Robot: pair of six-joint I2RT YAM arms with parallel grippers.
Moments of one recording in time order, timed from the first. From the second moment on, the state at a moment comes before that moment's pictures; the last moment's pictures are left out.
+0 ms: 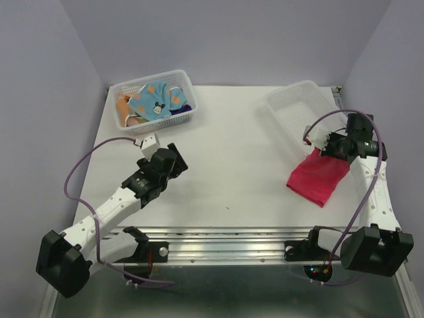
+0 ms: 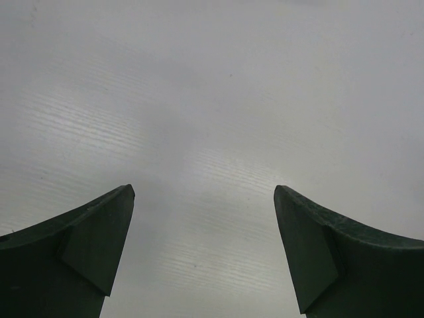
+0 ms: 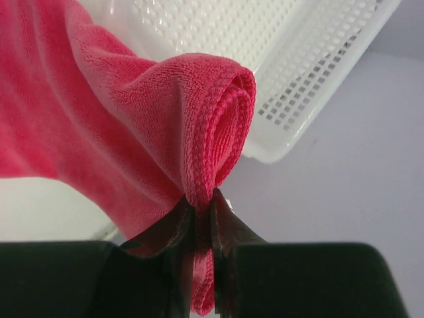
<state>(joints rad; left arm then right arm) -0.64 0.97 0.66 -0.39 -0.53 -0.85 -0.18 1.15 1.12 -0.86 -0.12 -1.35</state>
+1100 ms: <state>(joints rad) -0.49 1.06 0.70 -0.31 -0.44 -0.73 -0.27 1.27 0.95 0.05 -0.51 -1.45</state>
